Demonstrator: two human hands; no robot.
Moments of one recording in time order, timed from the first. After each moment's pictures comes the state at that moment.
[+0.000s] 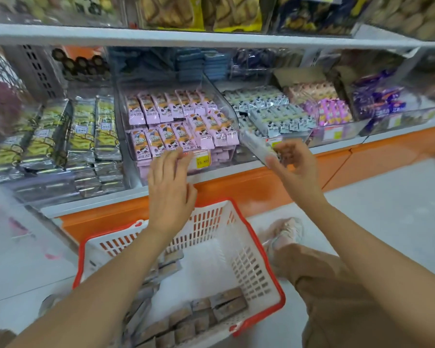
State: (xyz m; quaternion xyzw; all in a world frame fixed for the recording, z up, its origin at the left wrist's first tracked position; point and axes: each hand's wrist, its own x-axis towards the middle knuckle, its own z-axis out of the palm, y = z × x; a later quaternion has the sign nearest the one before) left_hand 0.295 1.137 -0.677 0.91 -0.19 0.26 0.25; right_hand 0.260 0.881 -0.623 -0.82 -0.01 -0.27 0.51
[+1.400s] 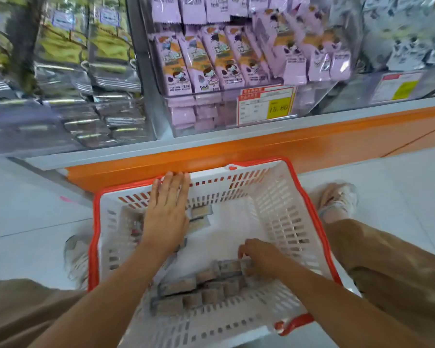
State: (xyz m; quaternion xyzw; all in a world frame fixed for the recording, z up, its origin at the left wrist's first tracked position) left_hand 0.289 1.226 -0.868 0.98 -0.17 0.05 -0.01; right_hand 0.223 0.966 -0.928 -0.89 -0.15 0.41 0.10
